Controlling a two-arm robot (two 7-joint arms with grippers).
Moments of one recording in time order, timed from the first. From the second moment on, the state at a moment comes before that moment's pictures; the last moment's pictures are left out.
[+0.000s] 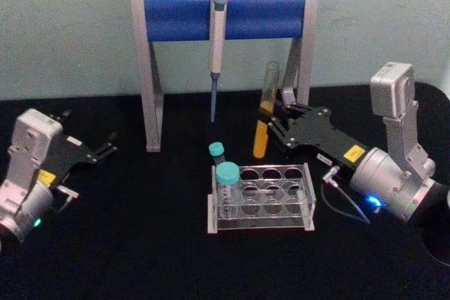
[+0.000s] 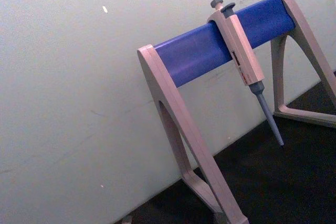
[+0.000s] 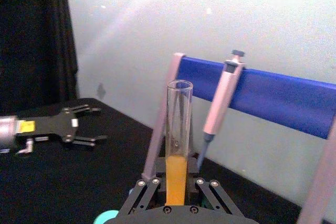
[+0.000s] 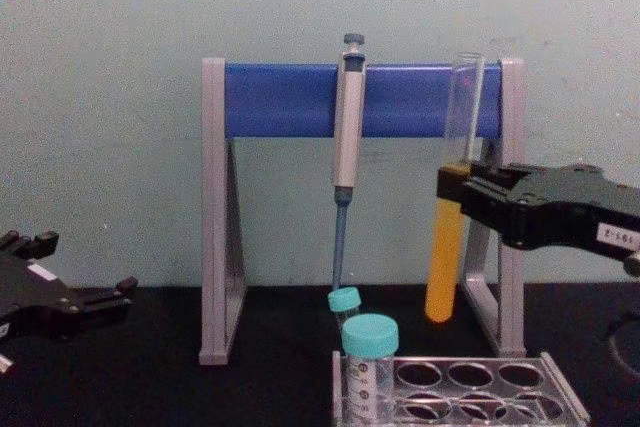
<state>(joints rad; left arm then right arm) -0.20 0.60 0.45 -1.41 -0.25 -0.12 0.03 0.18 0.45 -0.38 -1.64 0.42 0.01 0.41</state>
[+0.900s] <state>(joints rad) -0.20 0.60 0.45 -1.41 -0.25 -0.12 0.03 0.14 0.45 -0.31 -1.67 0.40 0.02 0.39</state>
